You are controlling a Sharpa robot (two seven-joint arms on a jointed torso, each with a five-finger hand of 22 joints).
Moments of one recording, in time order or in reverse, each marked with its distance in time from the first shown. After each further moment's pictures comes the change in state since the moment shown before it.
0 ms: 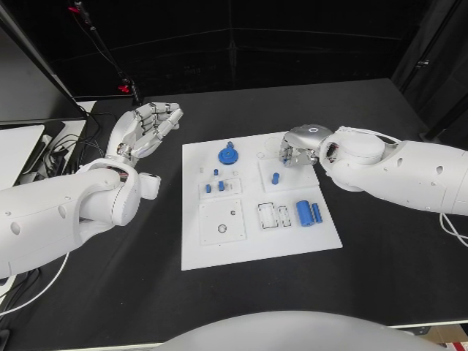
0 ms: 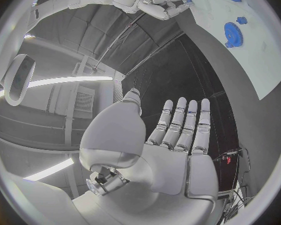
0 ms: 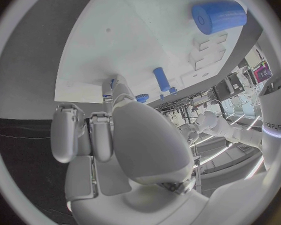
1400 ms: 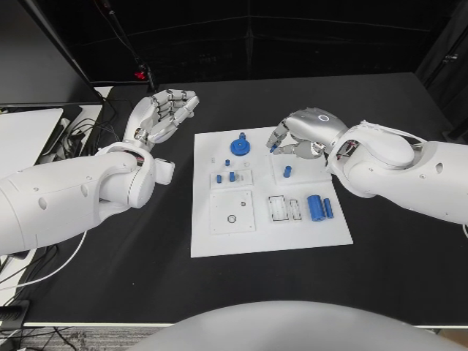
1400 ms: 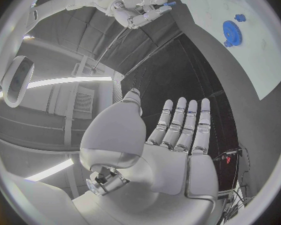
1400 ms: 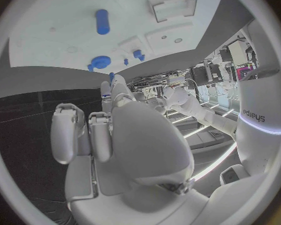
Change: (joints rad) left arm -0.005 0.018 0.000 -0.033 0.000 0.009 0.000; left_hand 0.010 0.009 -0.008 0.003 0.020 0.000 0.000 0.013 -0.003 -0.007 0.000 0.014 -0.002 -0.003 -0.003 0.012 -0.012 0.000 0.001 0.000 0.004 -0.006; right arm 0.021 -0.068 0.002 0.251 0.021 -0.217 0.099; right_hand 0.013 -0.001 0.034 0.000 -0.008 0.015 0.004 -0.006 0.000 0.032 0.007 -0.044 -0.001 0.000 0.000 -0.004 0.000 0.000 0.000 0.000 0.013 0.000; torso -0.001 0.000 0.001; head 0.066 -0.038
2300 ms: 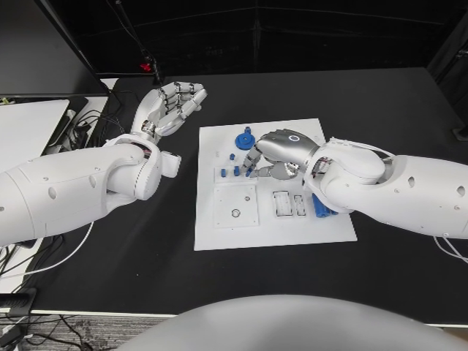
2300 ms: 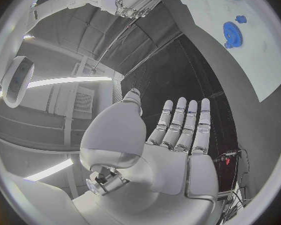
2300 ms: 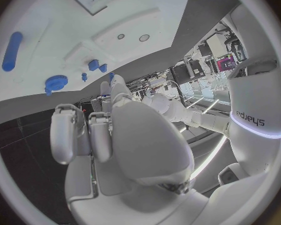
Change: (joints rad) left arm -0.002 0.008 0.000 -0.006 0.000 0.004 0.000; left_hand 0.000 0.000 0.000 0.000 0.000 -0.007 0.000 0.000 -0.001 0.000 0.000 0.000 0.000 -0.004 0.004 0.000 -0.002 0.000 0.000 0.000 0.000 -0.001; right arm -0.070 0.118 -0.002 0.024 0.022 0.082 0.030; right_hand 0.006 -0.007 0.016 -0.003 0.003 -0.003 0.000 -0.004 -0.002 0.007 0.000 -0.019 -0.001 0.000 0.000 0.000 0.000 0.000 0.000 0.000 0.000 0.000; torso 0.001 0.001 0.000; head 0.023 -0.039
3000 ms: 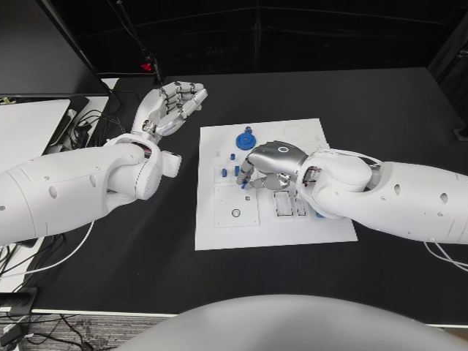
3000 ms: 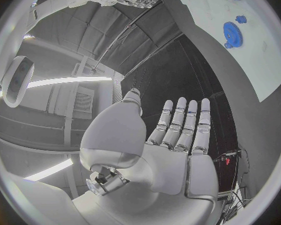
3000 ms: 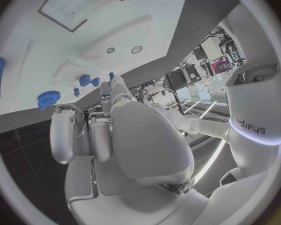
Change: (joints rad) left arm 0.000 0.000 0.000 -0.001 0.000 0.002 0.000; left_hand 0.000 0.000 -0.003 -0.003 0.000 0.000 0.000 0.000 -0.001 0.000 0.000 0.004 -0.001 0.000 0.000 0.004 -0.003 0.000 0.000 0.000 0.000 -0.001; right arm -0.029 0.043 0.000 -0.024 -0.039 0.063 -0.003; right_hand 0.000 0.000 0.008 -0.002 0.003 0.003 0.003 -0.008 -0.004 0.000 0.000 -0.012 0.001 0.000 0.000 0.000 0.000 0.000 0.000 0.000 -0.004 0.000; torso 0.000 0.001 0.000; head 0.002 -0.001
